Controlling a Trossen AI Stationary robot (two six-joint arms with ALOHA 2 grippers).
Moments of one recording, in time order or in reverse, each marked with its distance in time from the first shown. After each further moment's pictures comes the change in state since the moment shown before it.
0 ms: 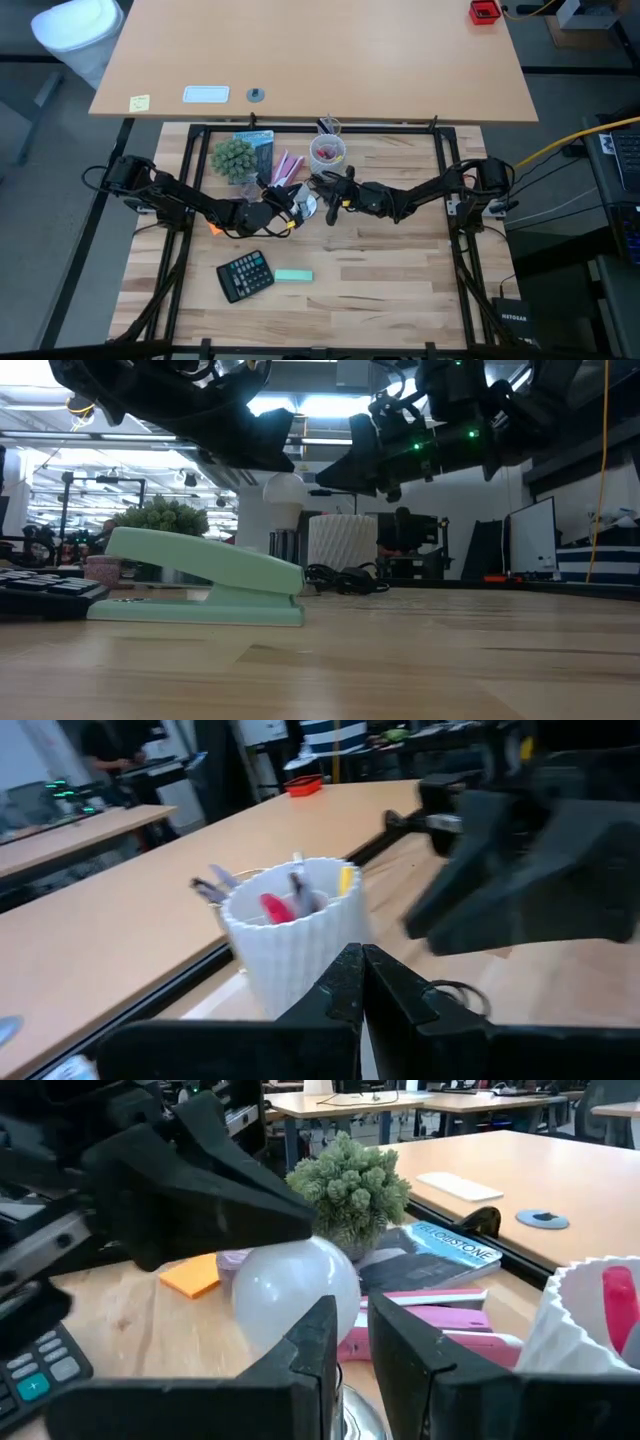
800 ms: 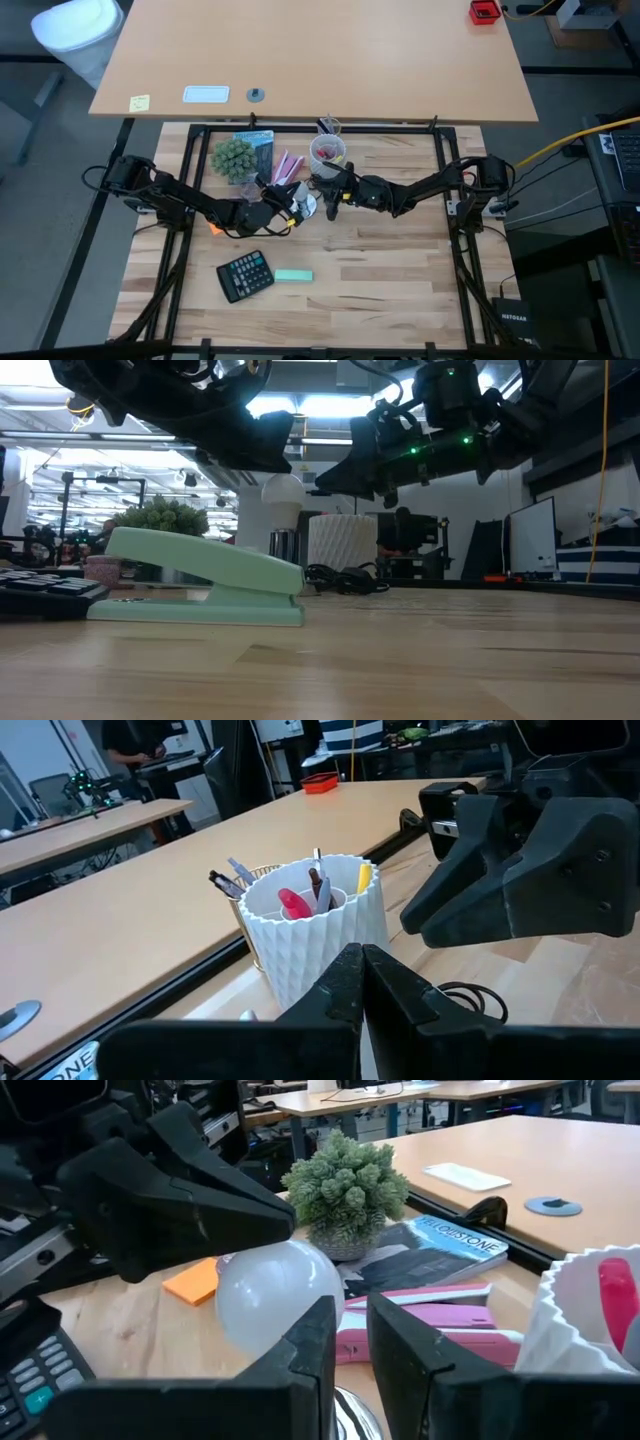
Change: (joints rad) left arm 0.001 0.000 0.000 0.003 -0.028 -0.026; right arm -0.056 0.000 0.000 -0.001 -0.083 0.056
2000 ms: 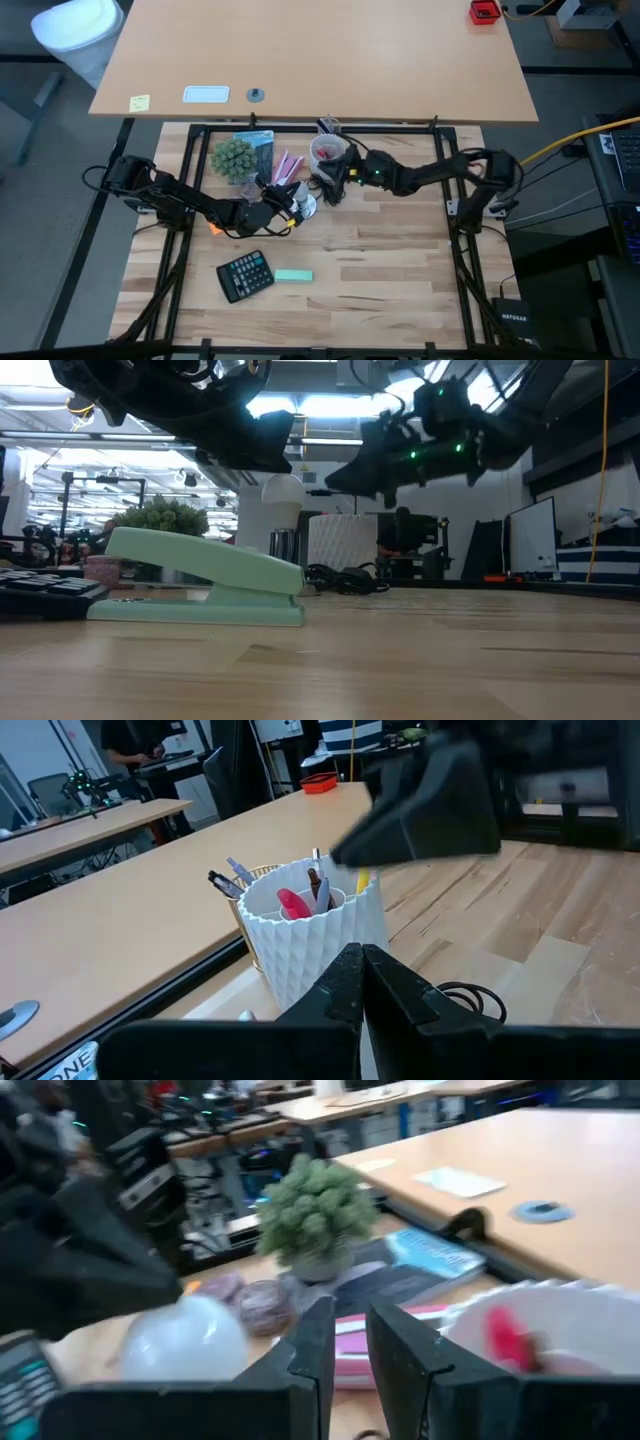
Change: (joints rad) left arm 0.000 0.000 0.000 0.001 0.002 -0.001; right arm -0.198 -0.059 0.000 -0.040 -0.264 0.033
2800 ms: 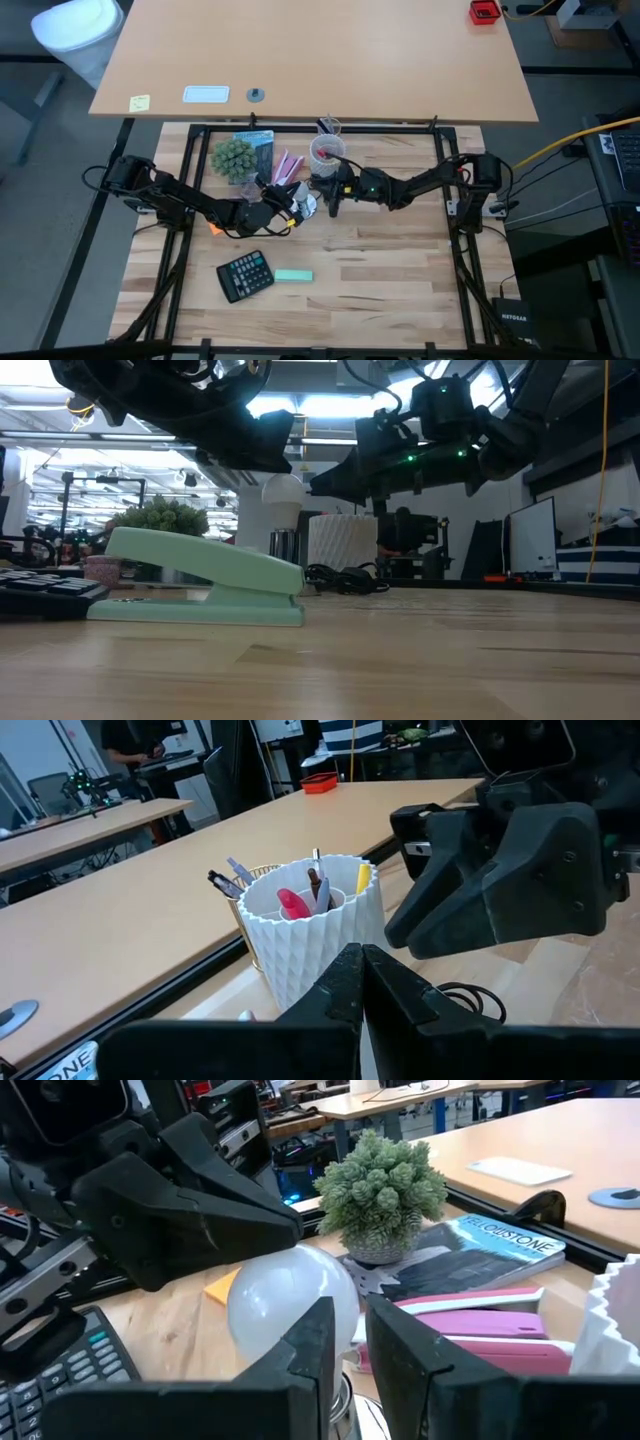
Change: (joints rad) left arm 0.000 0.000 0.000 0.003 0.000 -0.002; right arm 0.120 0.100 0.000 0.116 0.058 0.016
